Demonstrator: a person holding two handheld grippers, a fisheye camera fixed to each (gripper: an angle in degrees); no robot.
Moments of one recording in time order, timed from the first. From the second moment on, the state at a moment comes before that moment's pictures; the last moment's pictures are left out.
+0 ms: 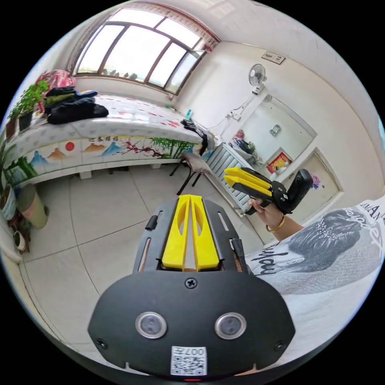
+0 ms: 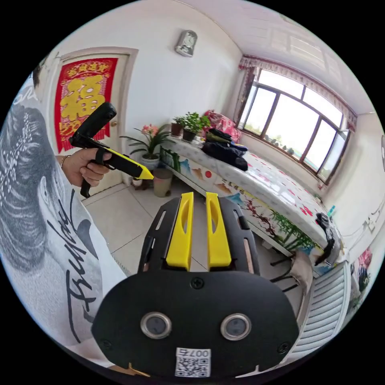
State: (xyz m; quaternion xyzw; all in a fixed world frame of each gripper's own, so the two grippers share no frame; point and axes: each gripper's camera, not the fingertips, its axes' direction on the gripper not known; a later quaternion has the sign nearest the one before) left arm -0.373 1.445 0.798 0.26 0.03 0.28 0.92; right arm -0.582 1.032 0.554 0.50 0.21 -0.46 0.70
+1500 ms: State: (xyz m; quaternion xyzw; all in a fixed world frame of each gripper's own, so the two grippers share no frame) left arm -0.126 0.293 1.056 0.17 -0.07 0.33 0.93; right arm -0.142 0.162 0.074 0.39 0.43 -0.18 0.79
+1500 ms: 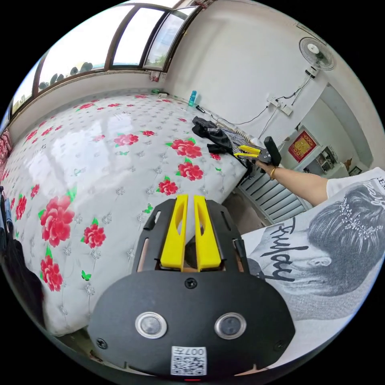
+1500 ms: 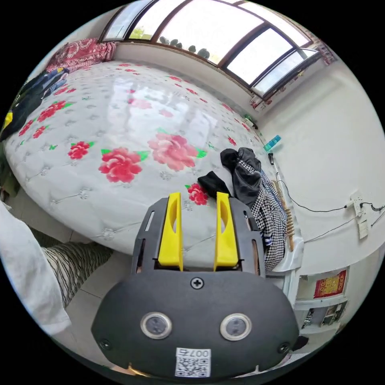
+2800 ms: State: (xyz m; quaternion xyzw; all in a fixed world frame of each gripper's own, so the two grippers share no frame) left arm -0.211 0.114 1.014 0.27 -0.04 0.31 0.91; right arm -0.388 0.198 -0.243 0.51 0.03 -0.56 0.66
